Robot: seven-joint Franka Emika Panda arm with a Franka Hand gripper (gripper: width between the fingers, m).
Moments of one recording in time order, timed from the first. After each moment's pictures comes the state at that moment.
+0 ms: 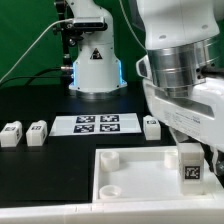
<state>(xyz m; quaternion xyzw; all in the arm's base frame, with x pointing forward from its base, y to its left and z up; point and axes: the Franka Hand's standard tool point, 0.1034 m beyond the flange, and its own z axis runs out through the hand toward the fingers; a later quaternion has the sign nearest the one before) 0.629 0.123 0.072 -0.86 0.49 0.01 0.10</state>
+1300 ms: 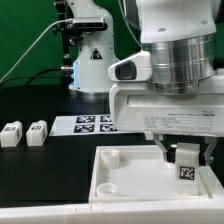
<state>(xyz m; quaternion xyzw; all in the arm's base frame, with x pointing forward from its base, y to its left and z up) 0.633 0.108 0.072 -0.95 0.30 -0.02 0.06</state>
